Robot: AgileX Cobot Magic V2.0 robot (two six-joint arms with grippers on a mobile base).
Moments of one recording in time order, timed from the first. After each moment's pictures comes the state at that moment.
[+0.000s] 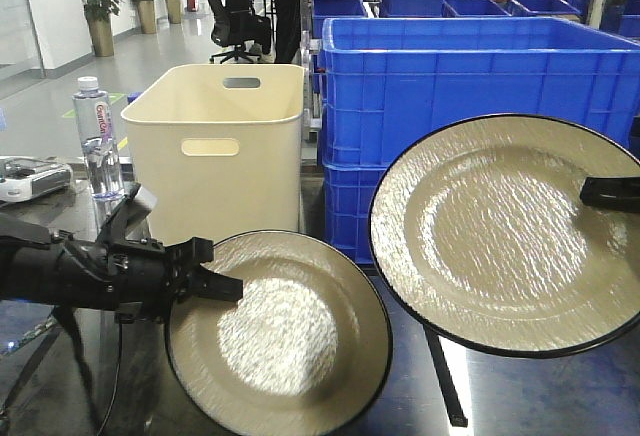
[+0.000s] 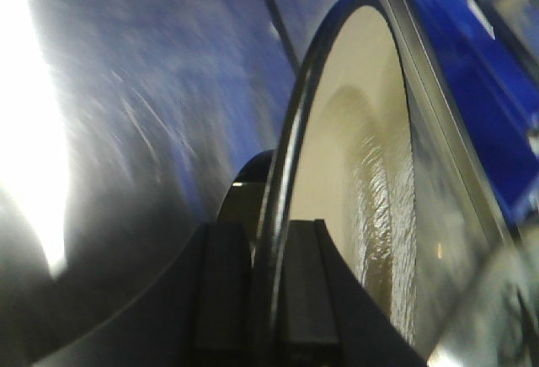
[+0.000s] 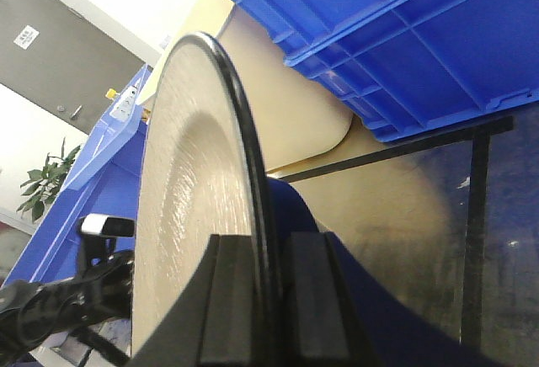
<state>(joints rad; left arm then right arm) -0.10 1.79 -1.37 -1.22 0.84 0.58 -0.40 1.33 -1.19 1.36 1.08 -0.65</state>
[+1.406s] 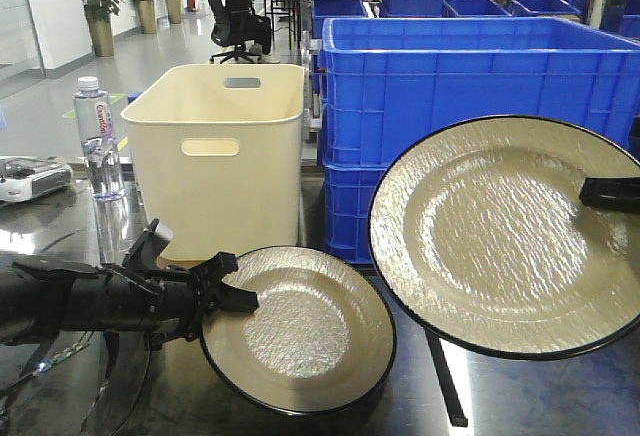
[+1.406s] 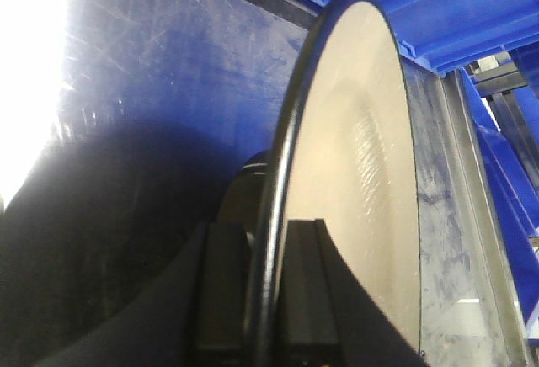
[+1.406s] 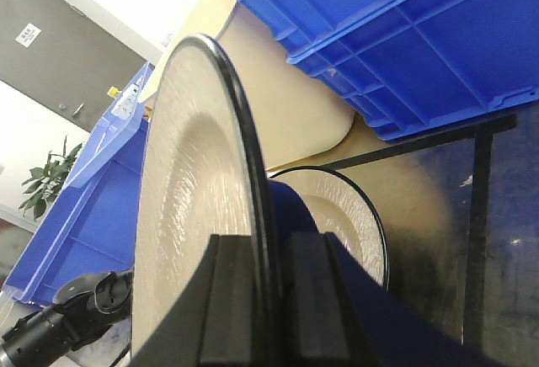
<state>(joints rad) -0.14 1.94 -1.37 -1.40 0.70 0.63 -0.40 1.33 -1.19 1.36 1.08 -0.65</state>
